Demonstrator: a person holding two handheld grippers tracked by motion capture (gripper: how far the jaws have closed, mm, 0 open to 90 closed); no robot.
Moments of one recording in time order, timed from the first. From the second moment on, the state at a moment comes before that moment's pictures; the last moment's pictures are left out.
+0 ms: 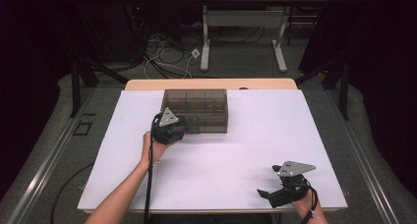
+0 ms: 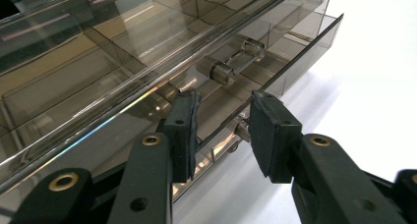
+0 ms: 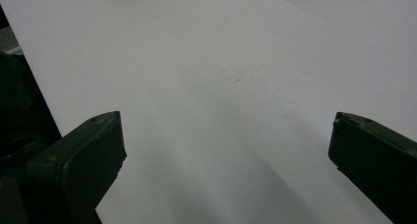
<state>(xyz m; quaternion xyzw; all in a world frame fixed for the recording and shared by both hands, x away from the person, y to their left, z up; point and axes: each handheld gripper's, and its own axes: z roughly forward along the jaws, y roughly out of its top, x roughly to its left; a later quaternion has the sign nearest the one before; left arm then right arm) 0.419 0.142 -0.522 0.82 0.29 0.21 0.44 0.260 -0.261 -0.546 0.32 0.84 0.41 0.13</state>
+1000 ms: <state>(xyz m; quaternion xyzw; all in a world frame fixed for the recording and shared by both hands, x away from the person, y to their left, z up) 0.421 0.147 -0.525 0.84 0.26 0.19 0.43 0.260 -0.259 -0.547 0.32 0.85 0.41 0.13</state>
